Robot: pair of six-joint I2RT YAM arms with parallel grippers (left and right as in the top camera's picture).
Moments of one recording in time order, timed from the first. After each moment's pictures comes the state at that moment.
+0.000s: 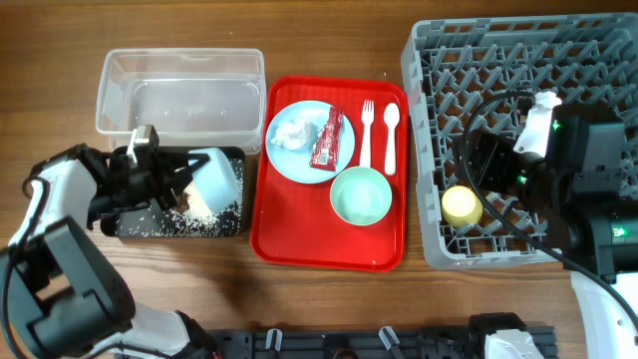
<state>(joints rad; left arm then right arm) 0.47 1.71 1.01 -1.21 1.42 0.08 0.06 1.04 1.26 -1.06 -0.18 0.34</state>
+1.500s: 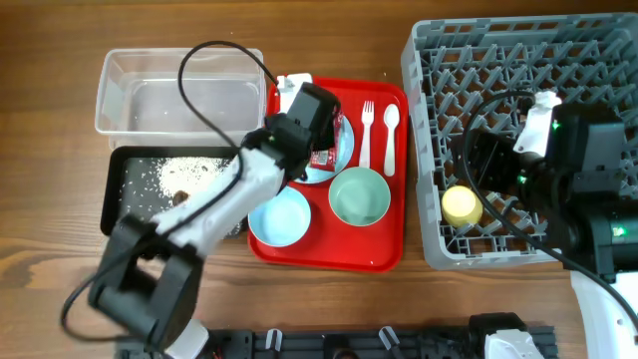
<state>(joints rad) -0.58 1.73 1.17 -0.34 -0.31 -0.54 0.06 1.04 1.26 -1.06 -0.18 0.34</state>
